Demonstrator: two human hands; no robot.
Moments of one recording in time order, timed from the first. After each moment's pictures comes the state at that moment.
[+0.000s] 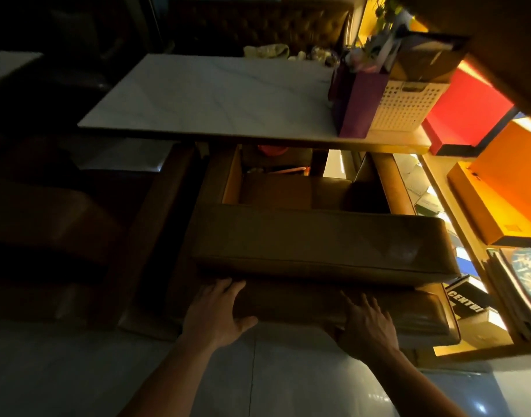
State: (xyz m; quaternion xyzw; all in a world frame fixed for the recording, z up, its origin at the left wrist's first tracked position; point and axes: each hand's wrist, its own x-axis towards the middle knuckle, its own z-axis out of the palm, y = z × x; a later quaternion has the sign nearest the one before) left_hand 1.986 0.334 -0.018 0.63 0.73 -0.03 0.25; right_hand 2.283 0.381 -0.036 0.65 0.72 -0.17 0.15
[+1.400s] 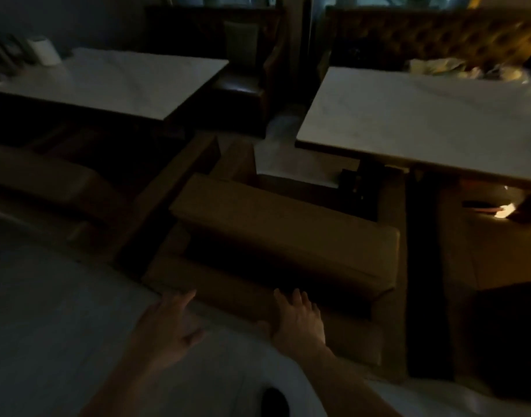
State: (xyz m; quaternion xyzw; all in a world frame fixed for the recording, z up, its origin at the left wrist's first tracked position) left_hand 1.230 0.099 0.019 0.50 0.85 0.00 0.16; right_hand 1.458 0.248 -0.012 0.47 0.83 -0.28 0.13
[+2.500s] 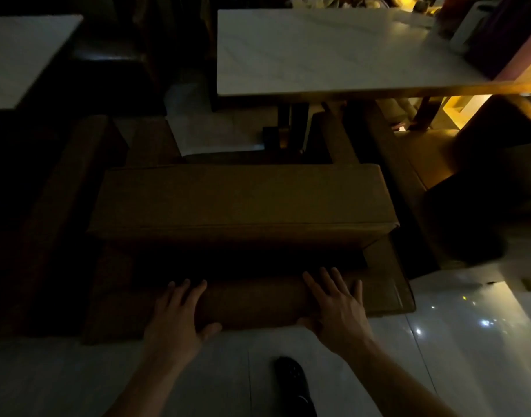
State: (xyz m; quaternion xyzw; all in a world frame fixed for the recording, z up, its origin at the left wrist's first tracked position) left_hand 1.158 0.160 -0.088 0.63 0.75 -0.03 0.21; right_hand 1.468 0.197 -0.090 0.62 0.76 -0.17 0.10
